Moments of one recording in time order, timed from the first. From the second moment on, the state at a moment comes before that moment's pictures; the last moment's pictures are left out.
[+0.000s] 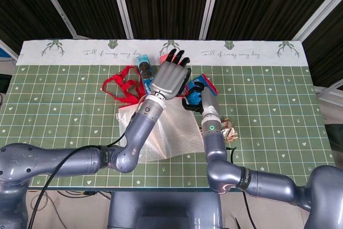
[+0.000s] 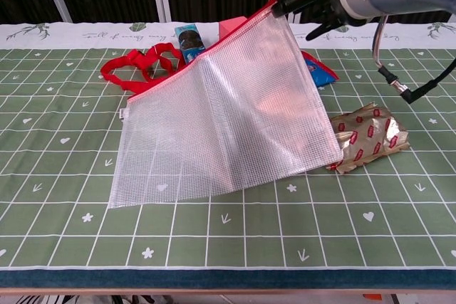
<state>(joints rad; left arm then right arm) -1.42 -1.55 -0.40 -1.49 0.44 1.03 0.79 0.97 -1.65 0.74 -1.75 -0.08 1.32 -0.35</state>
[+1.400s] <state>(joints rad) -1.31 -1.50 -0.33 -1.54 0.47 1.05 0.71 0.94 -1.55 0.93 -1.86 0.16 1.31 -0.21</state>
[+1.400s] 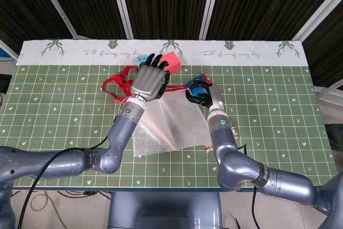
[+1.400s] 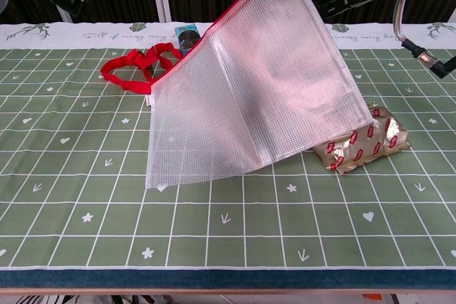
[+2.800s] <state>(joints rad) -1.11 -1.21 -0.33 -1.71 0.56 1.07 0.57 0.87 -1.39 0.95 -1.83 0.22 1.27 -0.19</state>
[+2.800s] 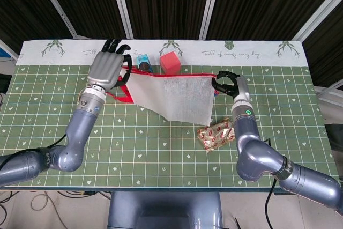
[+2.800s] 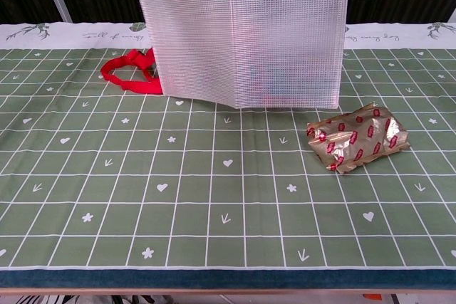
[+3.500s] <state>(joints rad) -1.03 -1.09 -0.32 -1.74 0.59 1.05 0.50 0.86 -1.36 0.93 -1.81 0.22 1.26 -0.17</state>
